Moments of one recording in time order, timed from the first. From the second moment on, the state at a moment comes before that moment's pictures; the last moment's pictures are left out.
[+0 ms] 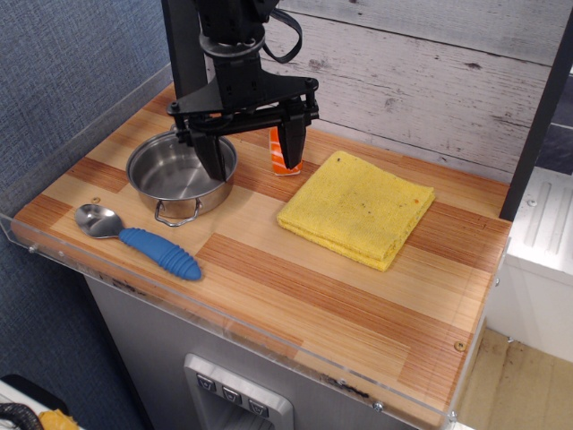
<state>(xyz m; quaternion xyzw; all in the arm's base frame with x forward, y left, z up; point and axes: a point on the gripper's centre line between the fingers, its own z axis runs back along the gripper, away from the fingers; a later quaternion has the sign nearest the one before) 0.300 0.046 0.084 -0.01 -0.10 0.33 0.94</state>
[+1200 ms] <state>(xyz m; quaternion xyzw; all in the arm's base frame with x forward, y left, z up) 0.396 0.077 0.035 0.03 -0.11 0.34 0.93</state>
